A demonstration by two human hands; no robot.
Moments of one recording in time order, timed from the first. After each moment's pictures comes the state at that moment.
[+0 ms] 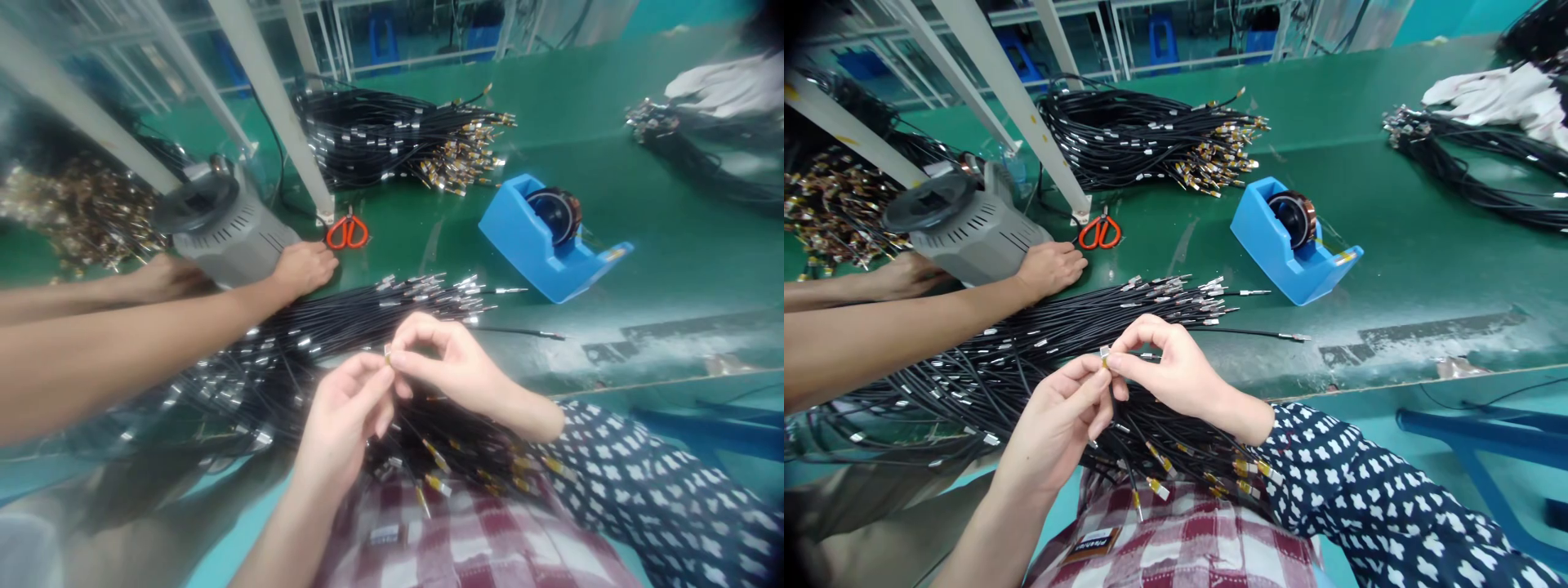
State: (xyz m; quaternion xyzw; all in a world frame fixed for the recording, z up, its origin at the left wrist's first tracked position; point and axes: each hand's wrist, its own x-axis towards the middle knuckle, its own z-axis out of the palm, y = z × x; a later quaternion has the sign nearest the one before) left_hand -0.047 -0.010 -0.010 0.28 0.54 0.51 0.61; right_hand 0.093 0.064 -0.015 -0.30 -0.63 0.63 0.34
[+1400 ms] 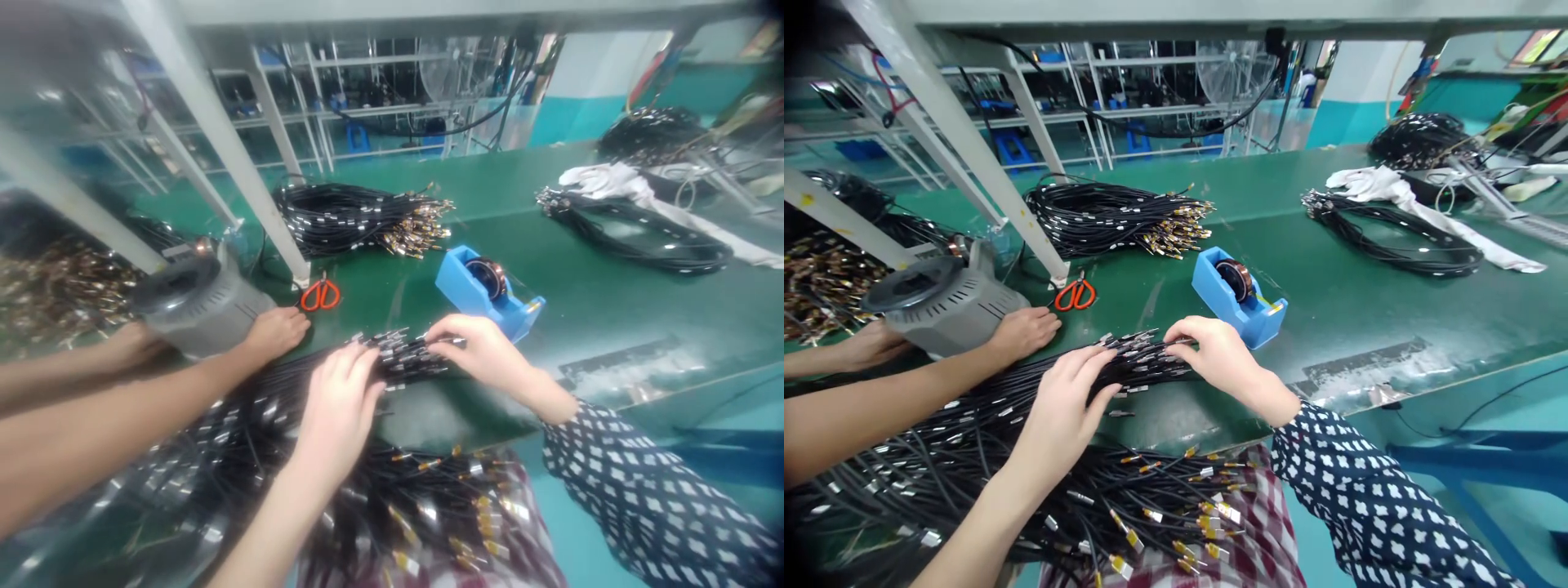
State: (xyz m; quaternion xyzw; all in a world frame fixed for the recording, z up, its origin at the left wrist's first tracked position) left_hand -0.053 0.053 -0.019 0.74 0.58 0.32 0.11; right_hand 0.175 0.132 -0.010 -0.40 -0.81 0.27 0.33
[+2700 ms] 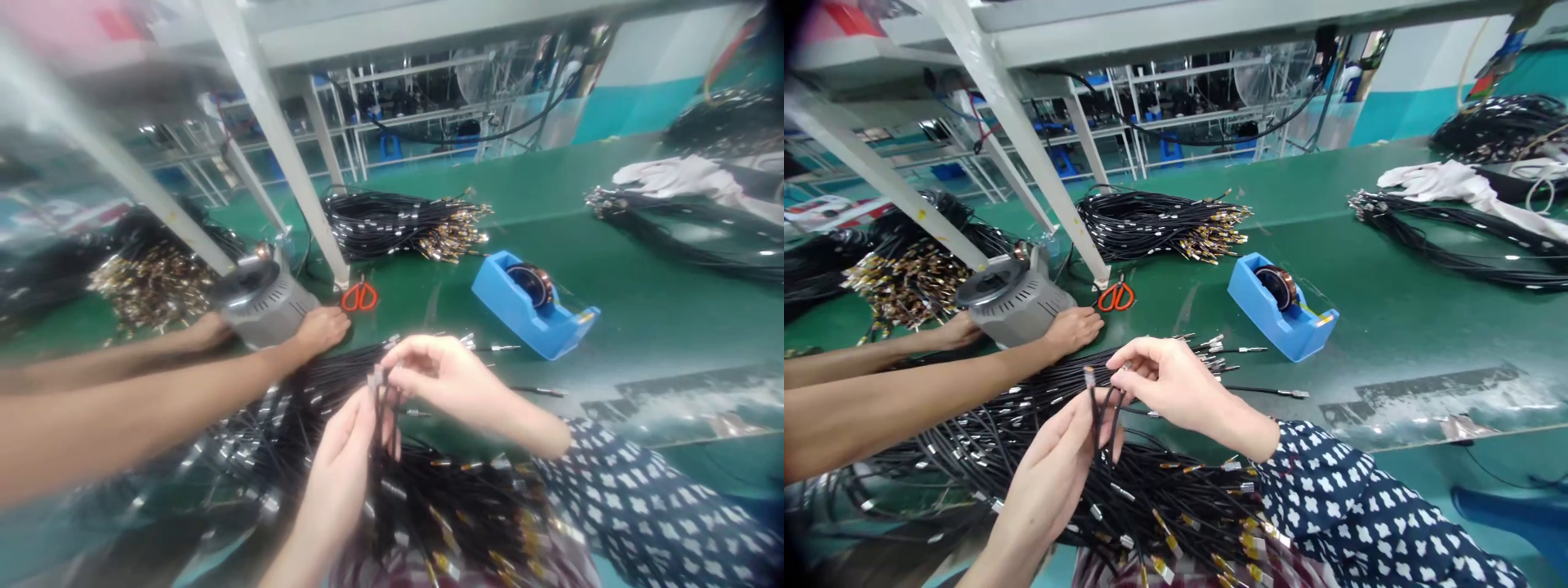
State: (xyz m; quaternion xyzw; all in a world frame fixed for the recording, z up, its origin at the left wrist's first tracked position) left_hand -0.053 -0.001 0.002 0.39 0.55 0.55 0.50; right_hand 0.086 0.096 0.019 -0.30 -0.64 0.64 0.31
